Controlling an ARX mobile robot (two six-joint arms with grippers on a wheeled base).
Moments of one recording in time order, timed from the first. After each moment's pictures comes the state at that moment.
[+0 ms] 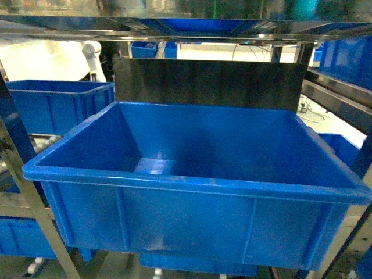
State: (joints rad) left arm -0.01 1.11 0.33 1.10 0.40 -0.07; right arm -0.36 1.28 0.38 0.72 -0.22 0.11
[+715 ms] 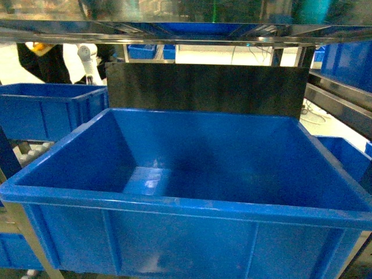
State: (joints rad) left arm -0.01 1.11 0.33 1.10 0.40 -0.07; right arm -0.36 1.28 0.38 0.71 -0.22 0.11
